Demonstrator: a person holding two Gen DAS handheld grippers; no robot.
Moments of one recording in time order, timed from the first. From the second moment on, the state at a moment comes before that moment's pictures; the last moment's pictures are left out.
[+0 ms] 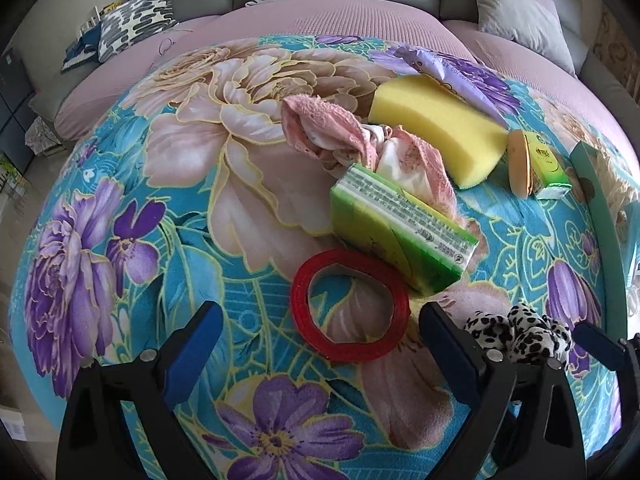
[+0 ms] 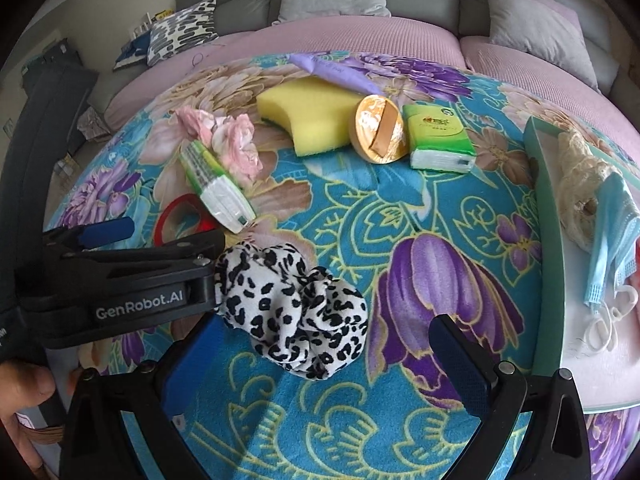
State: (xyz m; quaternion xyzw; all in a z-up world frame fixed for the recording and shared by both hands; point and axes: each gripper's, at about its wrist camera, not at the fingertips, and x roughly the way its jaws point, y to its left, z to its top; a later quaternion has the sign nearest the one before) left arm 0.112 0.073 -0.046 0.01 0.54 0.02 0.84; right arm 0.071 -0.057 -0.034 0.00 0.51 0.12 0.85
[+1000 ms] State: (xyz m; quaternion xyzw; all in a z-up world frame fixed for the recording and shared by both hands) left arm 0.111 0.079 -0.042 -0.01 0.54 0.01 0.84; right arm 0.073 -0.051 -0.032 0.00 0.48 0.13 0.87
